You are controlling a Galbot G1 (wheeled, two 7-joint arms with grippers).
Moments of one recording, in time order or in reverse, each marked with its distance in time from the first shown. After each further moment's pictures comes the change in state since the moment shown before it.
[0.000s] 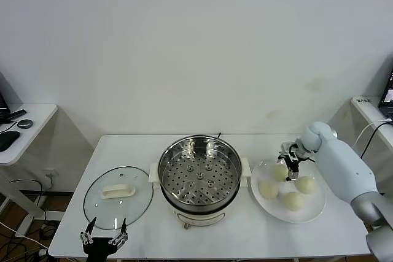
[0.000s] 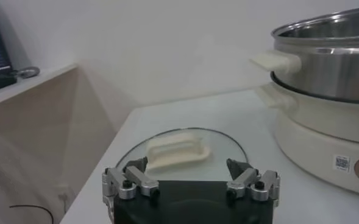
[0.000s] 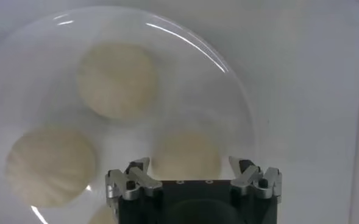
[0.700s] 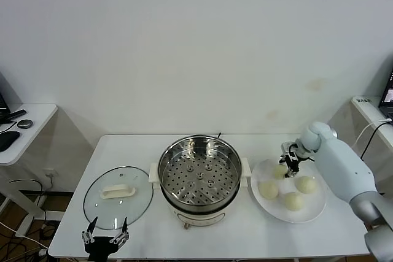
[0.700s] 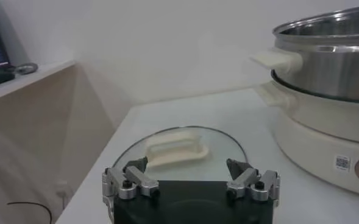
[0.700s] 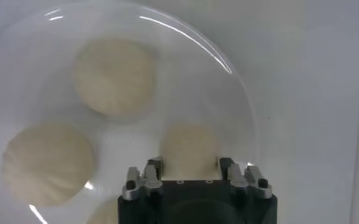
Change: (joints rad) left arm -0.012 0.000 0.005 0.008 -0.007 0.011 -0.002; right arm 0.027 -0.008 -0.008 0.008 0.023 -0.010 -0.023
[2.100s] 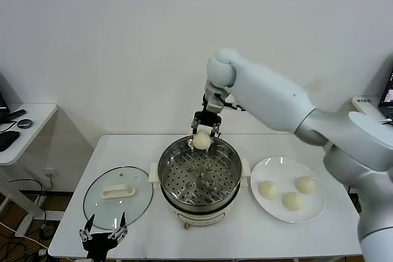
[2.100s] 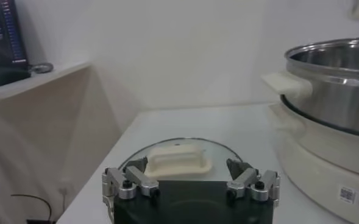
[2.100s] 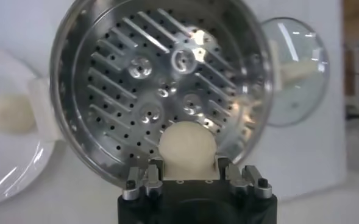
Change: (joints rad) left arm -0.008 -0.039 0.005 -0.035 -0.043 0.009 -0.041; right arm 0.542 0.367 -0.596 0.142 0.400 0.679 -0.232
